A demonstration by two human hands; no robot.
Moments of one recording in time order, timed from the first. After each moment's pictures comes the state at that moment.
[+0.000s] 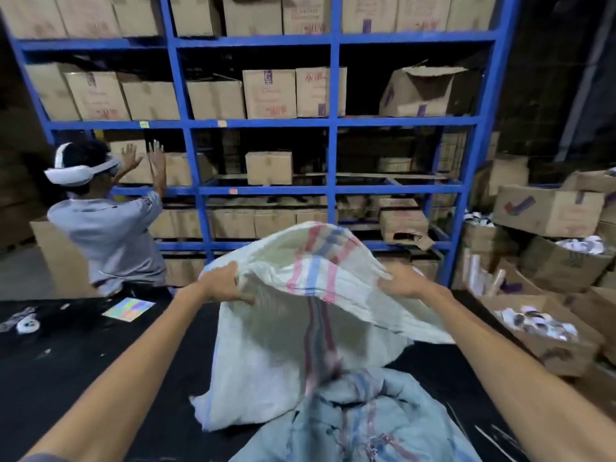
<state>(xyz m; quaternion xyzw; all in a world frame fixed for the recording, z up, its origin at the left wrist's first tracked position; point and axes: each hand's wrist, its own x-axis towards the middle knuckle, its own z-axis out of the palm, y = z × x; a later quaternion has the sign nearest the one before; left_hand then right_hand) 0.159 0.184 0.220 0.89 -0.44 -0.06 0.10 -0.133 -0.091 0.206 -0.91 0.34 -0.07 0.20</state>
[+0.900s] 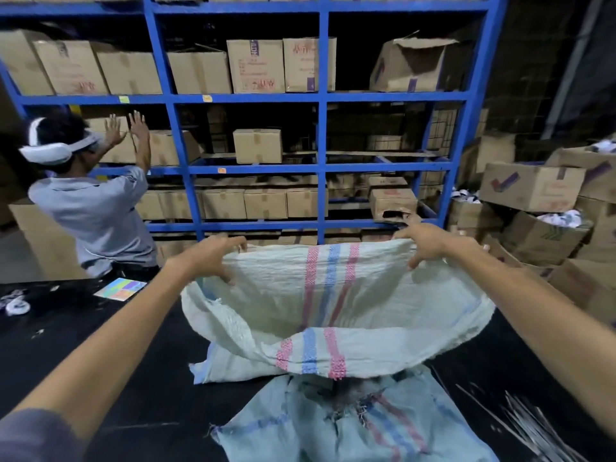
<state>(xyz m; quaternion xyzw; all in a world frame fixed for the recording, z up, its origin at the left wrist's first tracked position) 0.179 0.196 0.212 0.81 -0.59 0.03 0.02 -0.191 -0.115 0.244 -0.96 0.29 0.02 0.08</state>
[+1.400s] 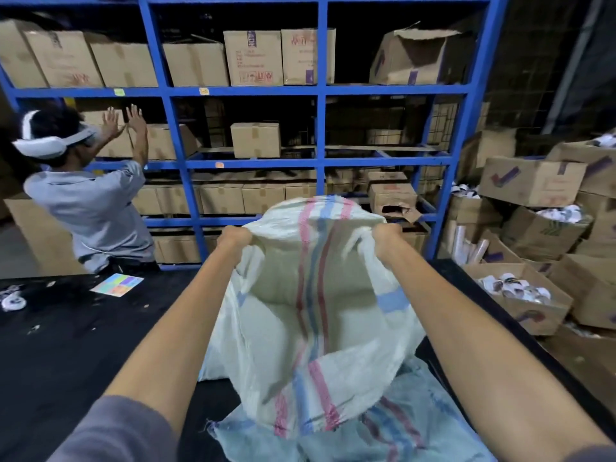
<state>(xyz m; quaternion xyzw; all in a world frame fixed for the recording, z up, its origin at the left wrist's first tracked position) 0.116 0.124 0.221 0.81 -0.15 -0.16 0.54 -0.108 -0.090 0.200 -0.68 0.51 -0.26 0.46</state>
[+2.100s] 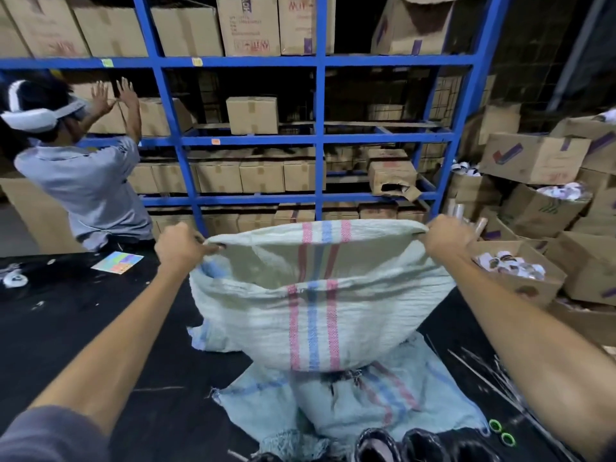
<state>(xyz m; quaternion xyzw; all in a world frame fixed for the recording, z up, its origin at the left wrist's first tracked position) 0.171 0.221 0.164 0.93 -0.28 0.10 0.21 -0.204 -0.099 0.177 -0.76 0.63 -0.14 0.04</state>
